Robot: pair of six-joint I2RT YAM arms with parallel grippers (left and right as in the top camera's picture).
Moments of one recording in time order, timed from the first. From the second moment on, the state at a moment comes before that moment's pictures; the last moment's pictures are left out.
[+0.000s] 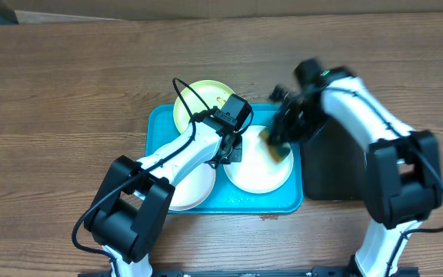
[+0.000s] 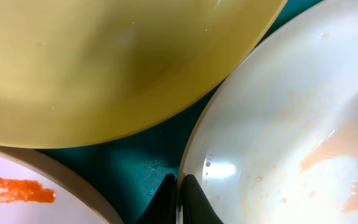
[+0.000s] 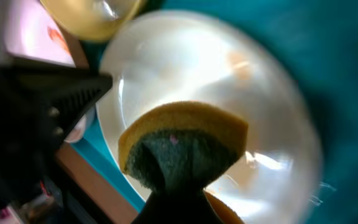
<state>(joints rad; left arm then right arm) -0.59 1.90 1.23 -0.74 -0.04 -0.54 0.21 2.00 1.52 -1.15 -0.60 -0.12</state>
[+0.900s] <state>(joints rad) -0.59 1.90 1.23 -0.76 -0.01 -0.54 -0.05 1.95 1.28 -0.85 -0.20 0.07</state>
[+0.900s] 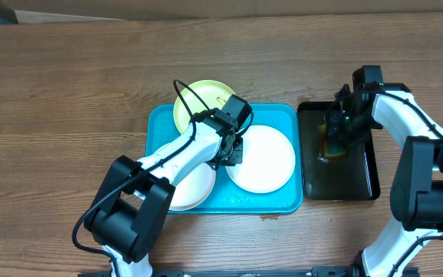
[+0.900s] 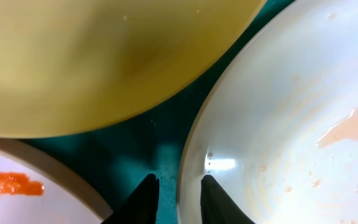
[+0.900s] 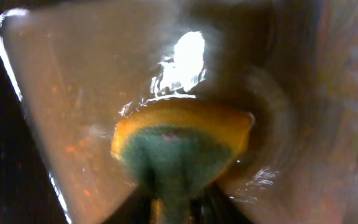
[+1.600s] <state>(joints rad) -0.59 1.90 1.20 -0.74 0.02 -0.55 -0.18 1.95 1.57 -0.93 -0.18 0.22</state>
